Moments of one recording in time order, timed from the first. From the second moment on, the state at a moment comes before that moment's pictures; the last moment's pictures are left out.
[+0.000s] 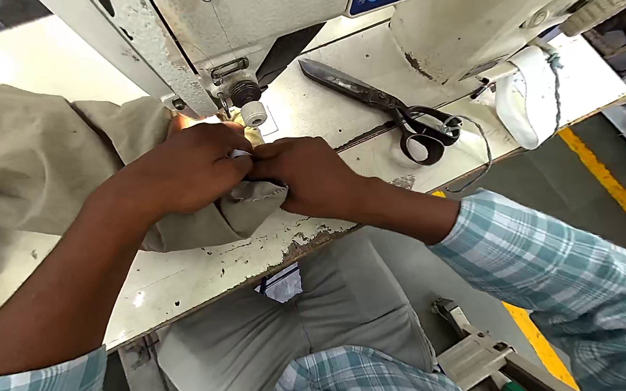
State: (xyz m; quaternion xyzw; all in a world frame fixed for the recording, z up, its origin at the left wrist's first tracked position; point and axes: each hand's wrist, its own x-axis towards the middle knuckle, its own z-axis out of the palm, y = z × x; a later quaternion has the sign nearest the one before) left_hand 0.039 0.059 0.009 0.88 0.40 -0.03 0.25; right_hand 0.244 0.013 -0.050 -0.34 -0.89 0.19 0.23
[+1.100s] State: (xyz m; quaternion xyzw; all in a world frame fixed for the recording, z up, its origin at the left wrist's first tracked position) left_hand 0.037 -0.016 -0.019 0.85 0.51 0.10 0.05; right_hand 0.238 -0.013 -0.080 -0.36 -0.85 0.21 0.33
